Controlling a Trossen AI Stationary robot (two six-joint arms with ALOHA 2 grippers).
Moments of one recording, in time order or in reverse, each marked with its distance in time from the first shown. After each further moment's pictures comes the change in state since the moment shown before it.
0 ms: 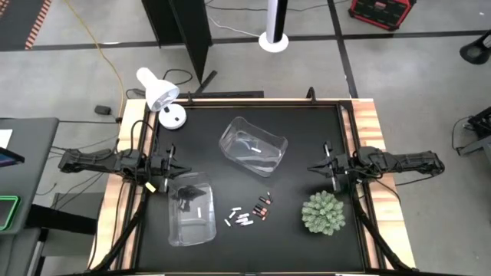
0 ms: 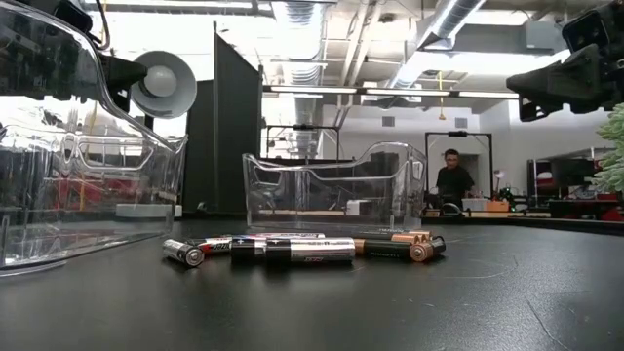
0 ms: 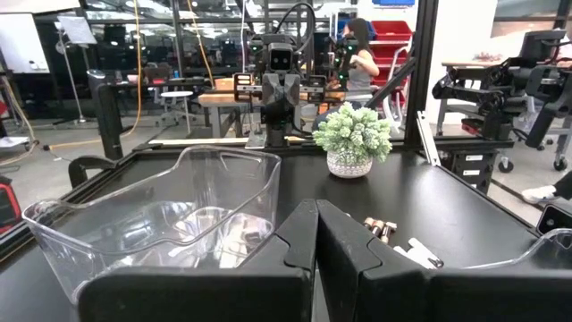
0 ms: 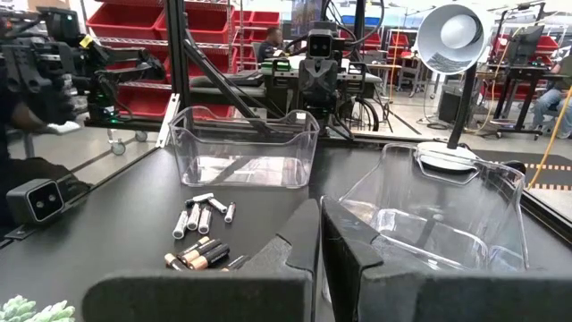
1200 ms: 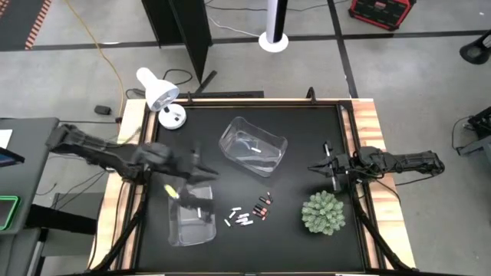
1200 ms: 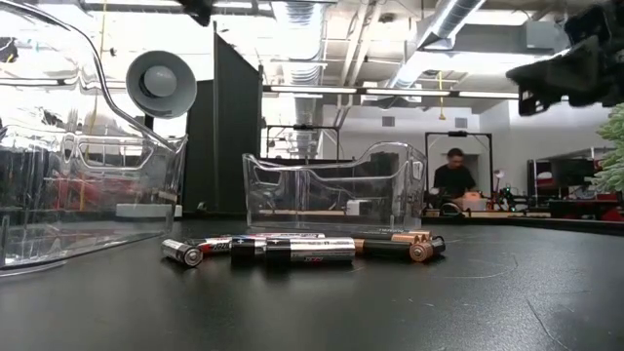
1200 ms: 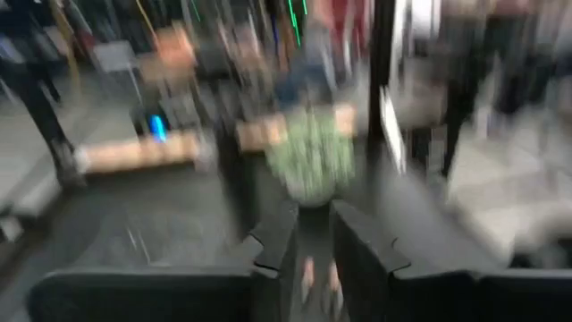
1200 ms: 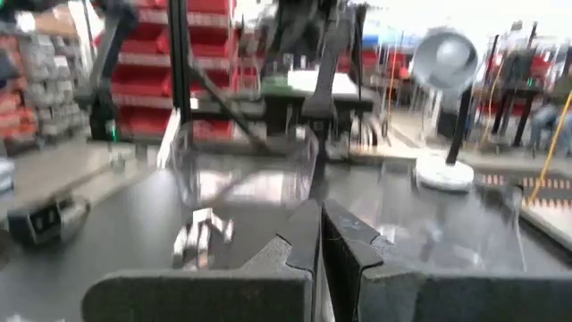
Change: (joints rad) left arm -0.099 1.018 0.741 0.032 0.046 0.079; right arm -0.001 0.000 -0.006 0.096 -0.001 0.000
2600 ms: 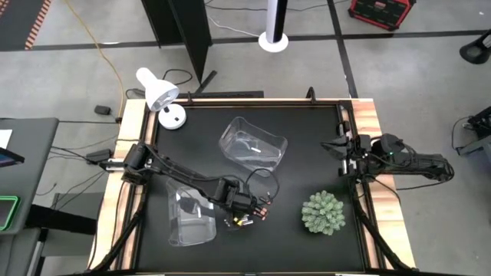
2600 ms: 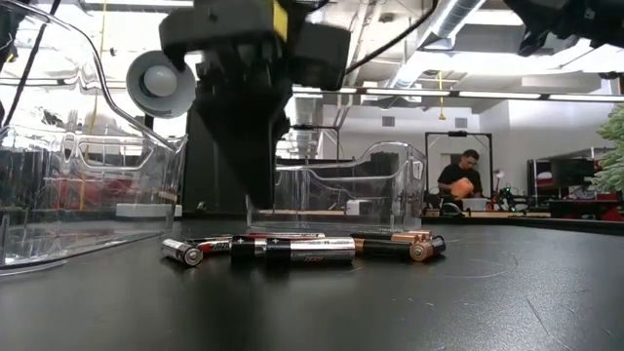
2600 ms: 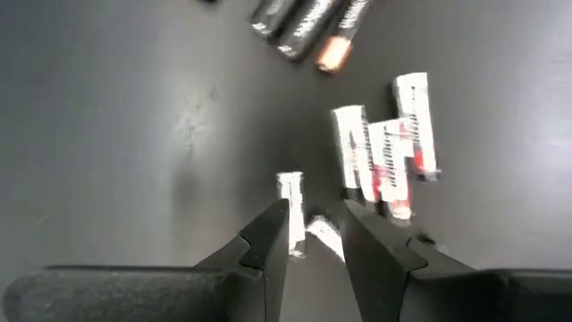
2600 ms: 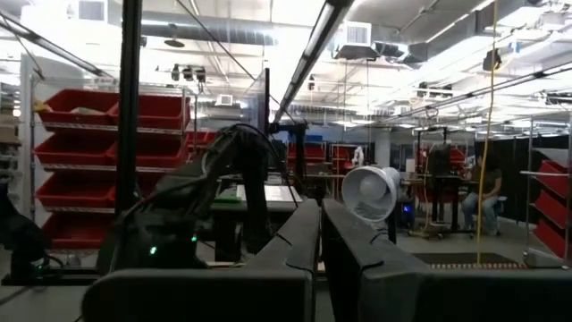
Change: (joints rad) left arm -0.093 0.986 0.766 -0.849 0.001 -0.476; right arm -0.147 0.145 0.196 0.246 0.001 0.017
